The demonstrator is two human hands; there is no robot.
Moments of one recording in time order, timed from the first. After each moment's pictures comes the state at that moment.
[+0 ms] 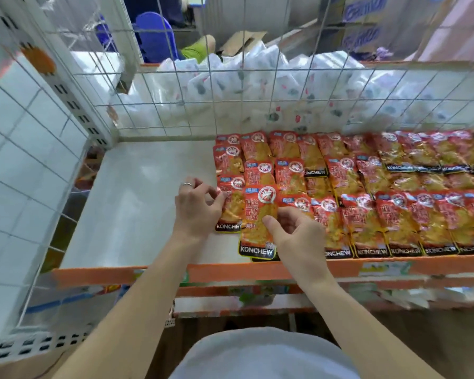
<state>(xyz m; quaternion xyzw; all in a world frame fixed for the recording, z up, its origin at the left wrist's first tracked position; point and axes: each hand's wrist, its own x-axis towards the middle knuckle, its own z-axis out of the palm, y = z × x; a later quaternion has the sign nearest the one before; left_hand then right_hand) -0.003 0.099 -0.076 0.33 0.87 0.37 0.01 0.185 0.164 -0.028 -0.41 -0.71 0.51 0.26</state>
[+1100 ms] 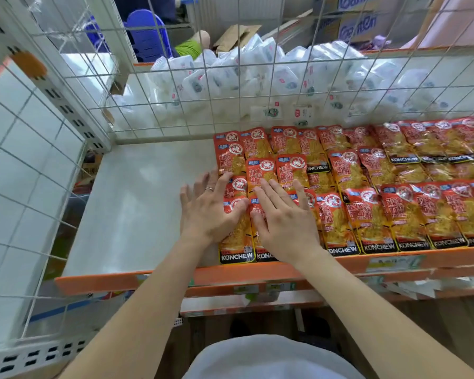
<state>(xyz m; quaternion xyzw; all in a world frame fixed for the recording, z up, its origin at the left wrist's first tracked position) 0.000 0.105 -0.081 0.45 0.89 0.12 0.04 0.158 0.195 -0.076 -0.28 -0.95 0.05 0.09</state>
